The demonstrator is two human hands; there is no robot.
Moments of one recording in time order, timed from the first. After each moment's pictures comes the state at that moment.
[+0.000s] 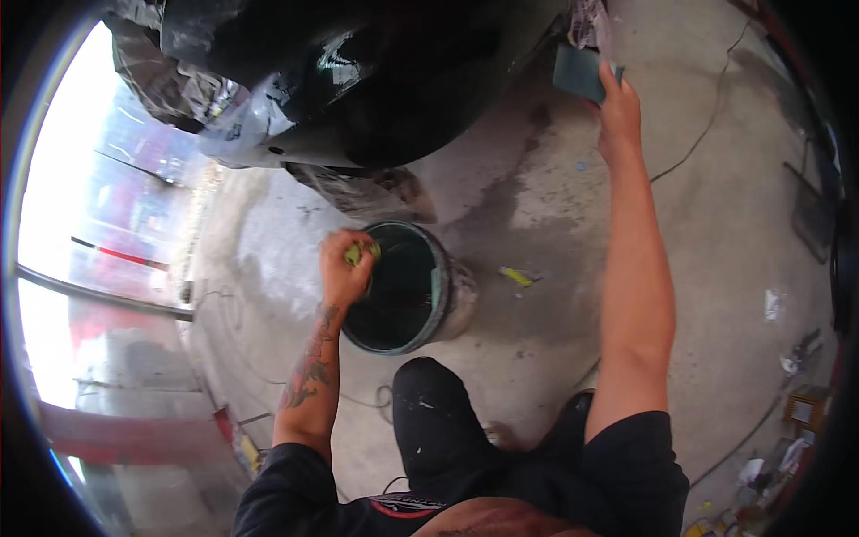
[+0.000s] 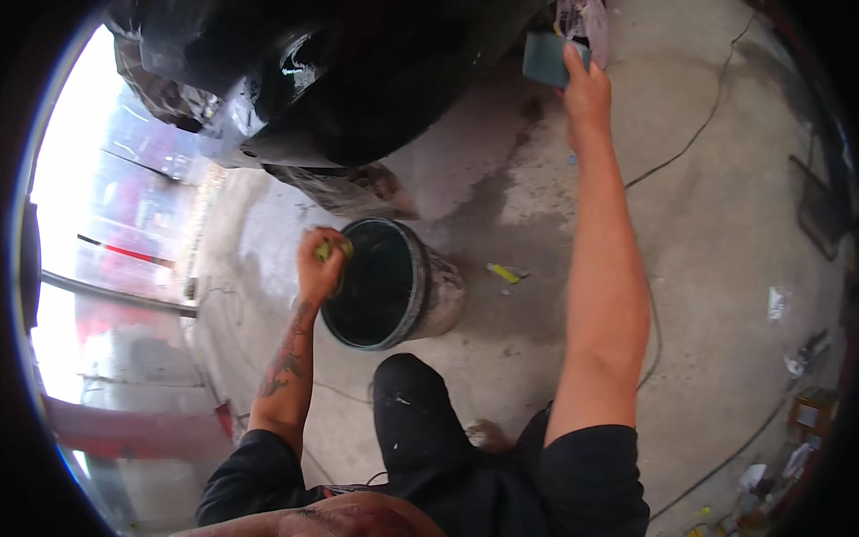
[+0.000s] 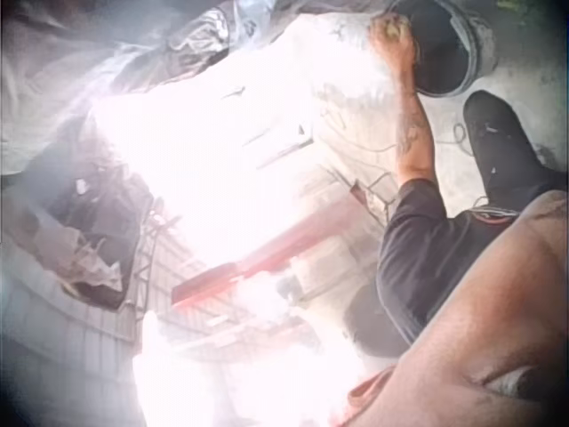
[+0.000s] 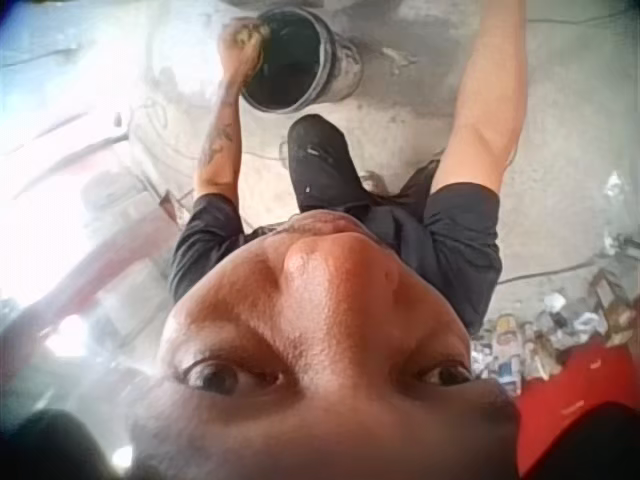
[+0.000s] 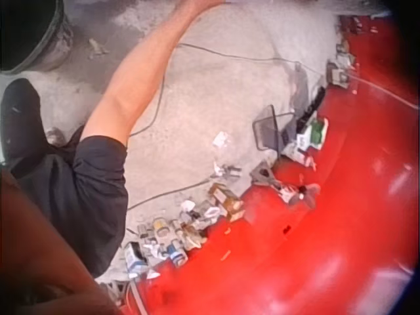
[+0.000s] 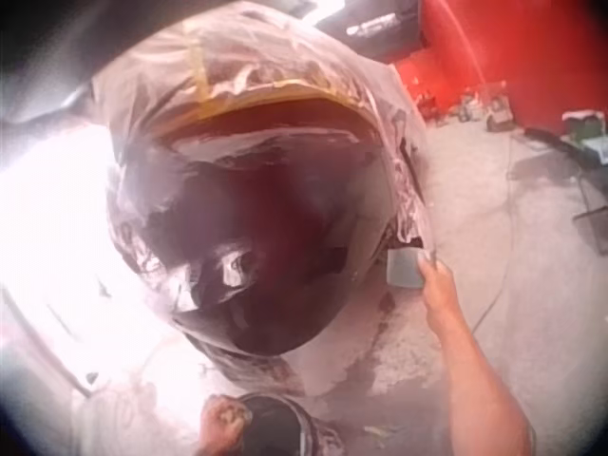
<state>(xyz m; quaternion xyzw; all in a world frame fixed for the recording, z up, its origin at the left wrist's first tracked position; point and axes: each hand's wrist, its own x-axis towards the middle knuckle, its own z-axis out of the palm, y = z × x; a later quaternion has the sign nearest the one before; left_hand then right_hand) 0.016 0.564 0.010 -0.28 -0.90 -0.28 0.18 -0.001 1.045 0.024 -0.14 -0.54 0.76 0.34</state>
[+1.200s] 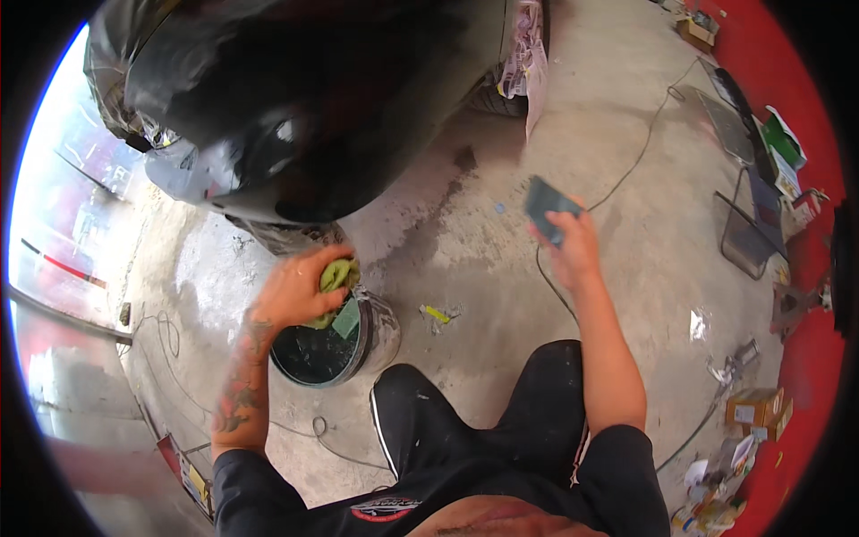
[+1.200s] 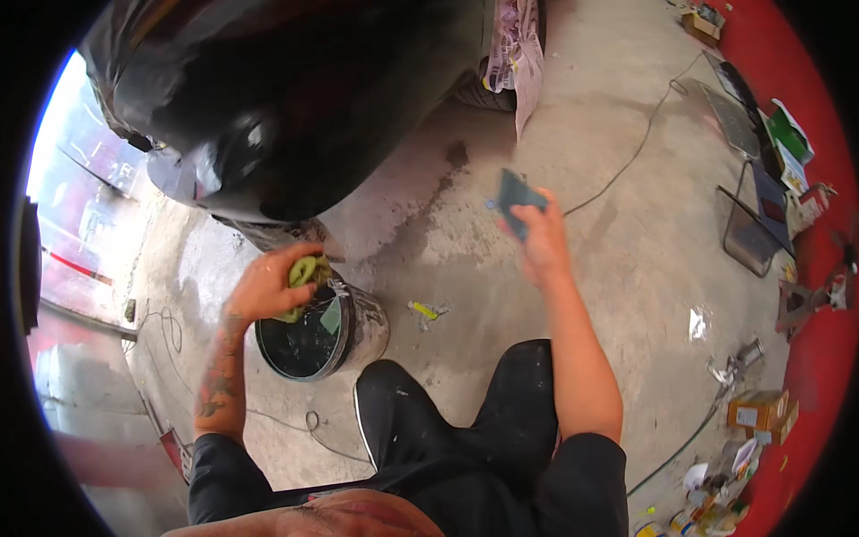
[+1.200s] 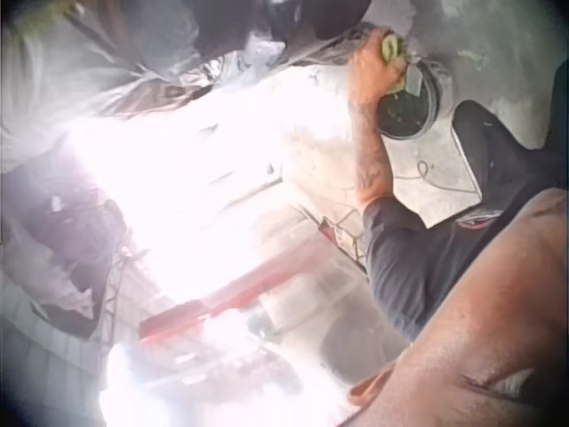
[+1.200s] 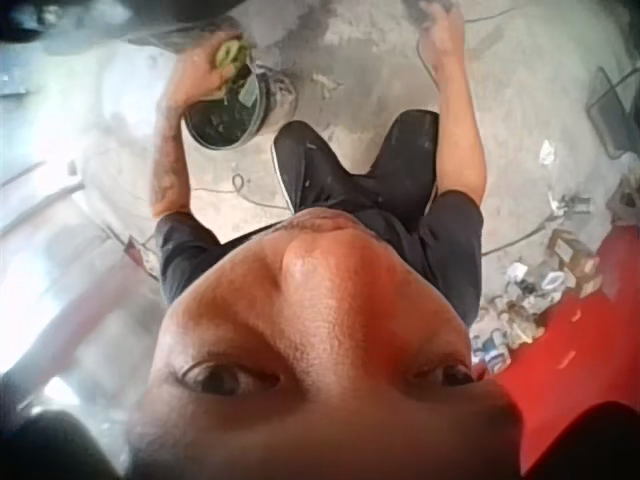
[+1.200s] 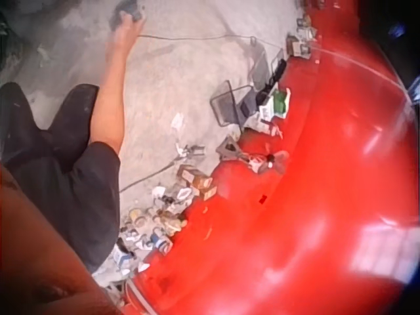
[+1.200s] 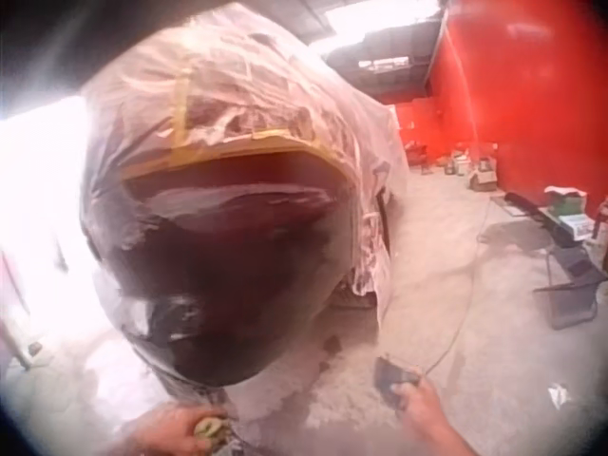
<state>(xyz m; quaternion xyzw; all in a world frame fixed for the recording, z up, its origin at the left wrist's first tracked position) 0.041 0.692 0.151 -0.34 -0.93 -0.14 -0.08 0.124 1.066 0.027 -0.21 -0.45 0.84 0.21</state>
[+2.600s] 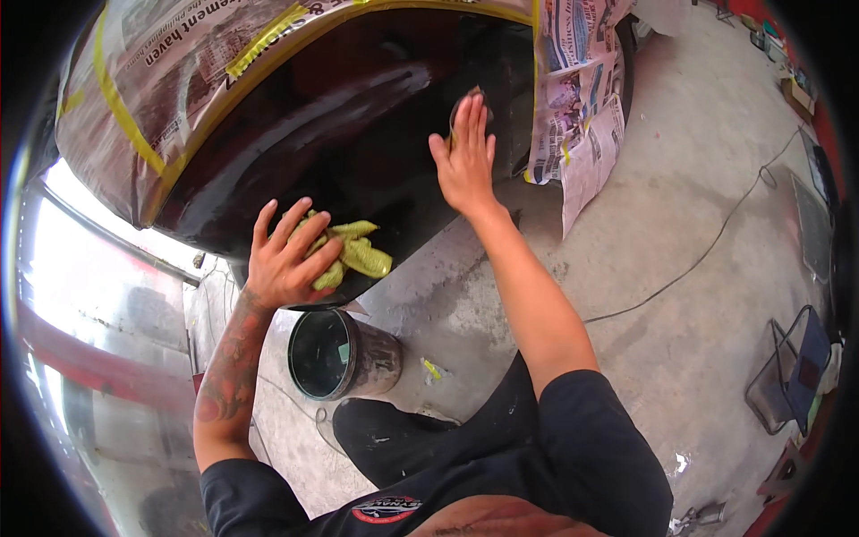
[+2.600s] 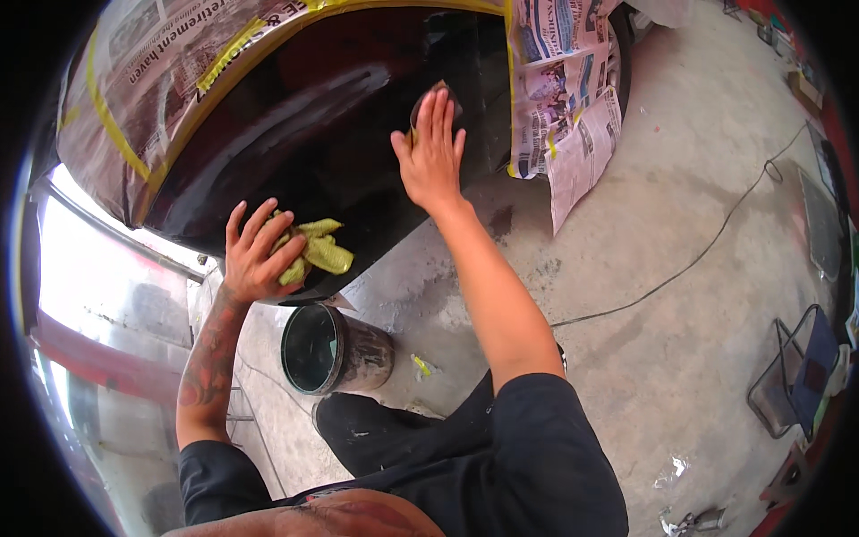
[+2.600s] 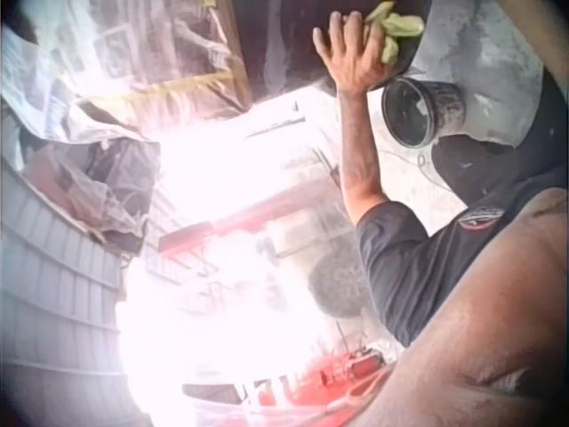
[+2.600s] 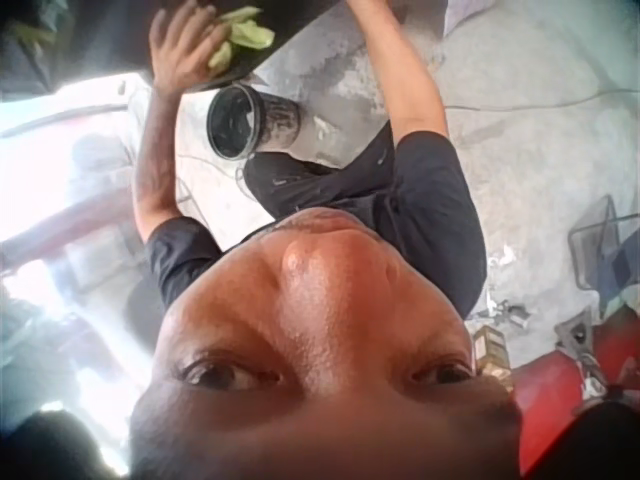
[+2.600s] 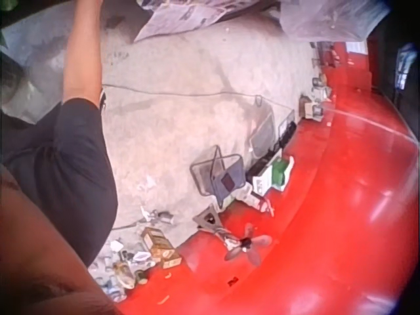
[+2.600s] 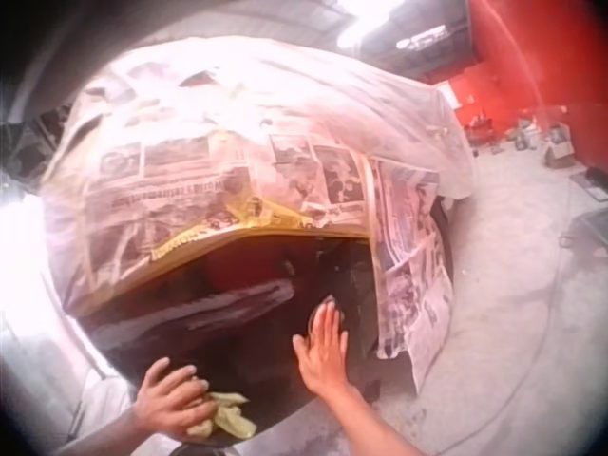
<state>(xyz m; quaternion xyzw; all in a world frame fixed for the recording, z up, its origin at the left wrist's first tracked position) -0.041 0.889 0.276 -0.43 -0.81 0.24 0.31 -0.203 1.133 0.127 0.08 -0.77 0.51 0.37</state>
